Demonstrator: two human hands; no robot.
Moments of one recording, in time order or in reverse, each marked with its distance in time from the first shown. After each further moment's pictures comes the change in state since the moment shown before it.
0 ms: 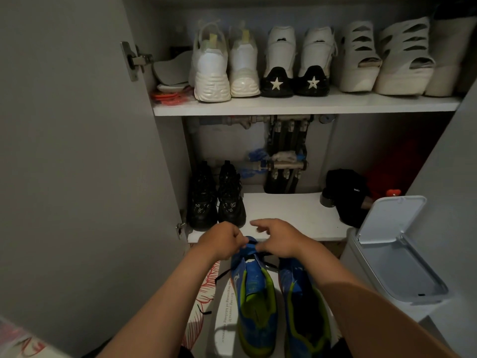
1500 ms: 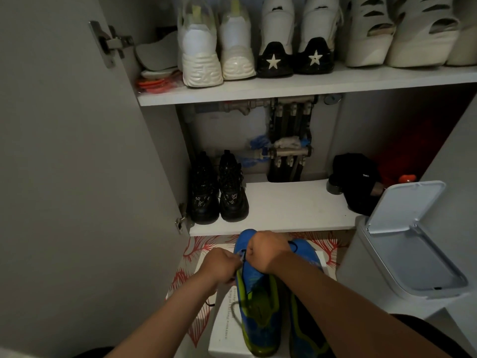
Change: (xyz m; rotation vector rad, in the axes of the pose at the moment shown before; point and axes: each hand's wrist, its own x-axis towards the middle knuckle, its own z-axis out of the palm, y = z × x) left_hand -0.012 -0.030 0.061 -0.518 0.035 -0.394; right_hand 0.021 0.005 0.061 -0.499 0.053 -0.009
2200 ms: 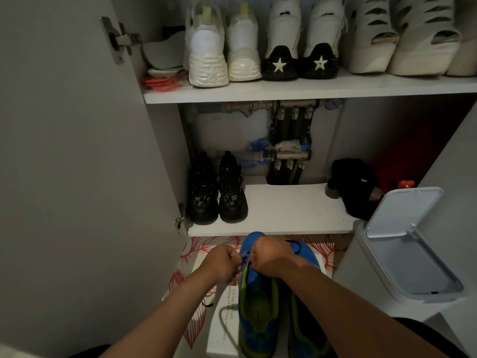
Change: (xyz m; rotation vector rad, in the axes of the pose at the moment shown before) left_hand 0.009 0.000 -0.005 0.072 -0.119 0.044; right_hand 0.000 0.003 0.001 -0.023 -0.132 0.035
